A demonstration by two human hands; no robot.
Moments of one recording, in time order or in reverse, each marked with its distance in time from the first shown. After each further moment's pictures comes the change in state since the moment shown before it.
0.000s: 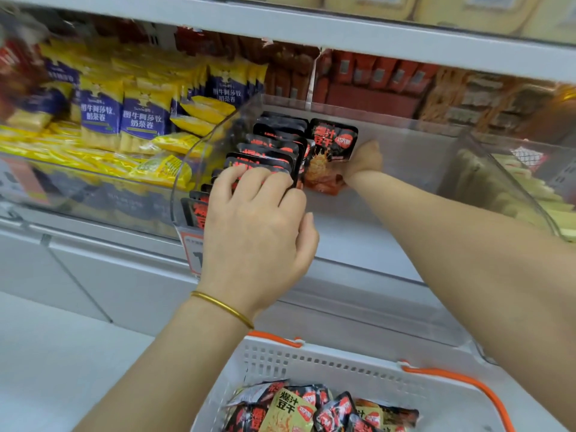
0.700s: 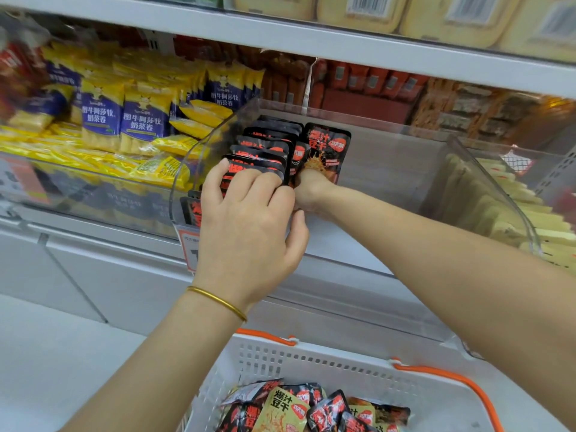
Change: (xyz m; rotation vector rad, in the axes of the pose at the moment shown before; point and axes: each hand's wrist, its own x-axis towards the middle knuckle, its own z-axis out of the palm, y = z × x) left_hand -0.003 0.000 0.000 -0.012 0.036 -0.052; right_hand -0.056 -0.018 0.027 -0.207 -0.513 -0.261
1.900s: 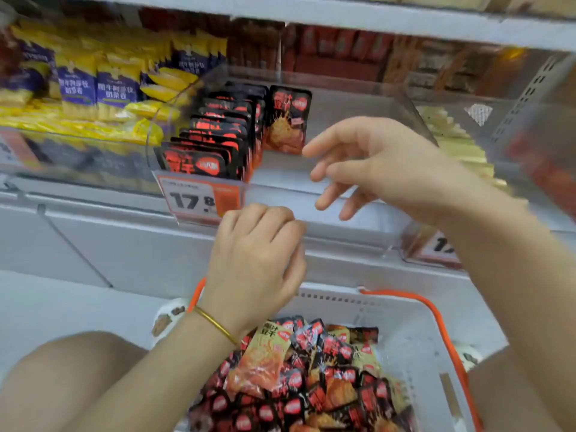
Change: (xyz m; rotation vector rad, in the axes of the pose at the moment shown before) left_hand -0.066 0.060 -0.036 -0.212 -0.082 0.165; right_hand -0.223 0.021 -0.084 0.505 -0.031 -0.289
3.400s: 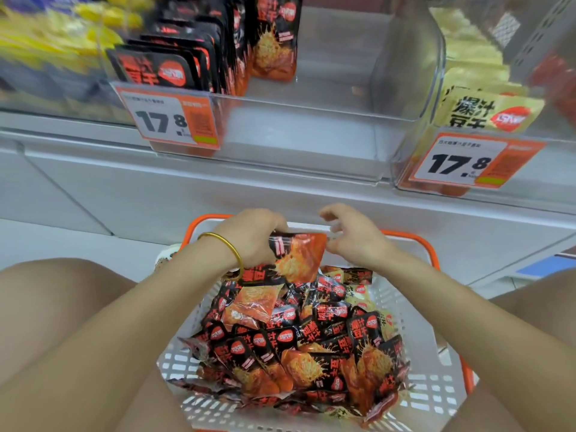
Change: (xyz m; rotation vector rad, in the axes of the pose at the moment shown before) left_hand -0.033 0.016 0.045 -0.210 -1.076 -0.327; right_hand -0.053 0.188 0.063 -0.370 -0.049 0.420
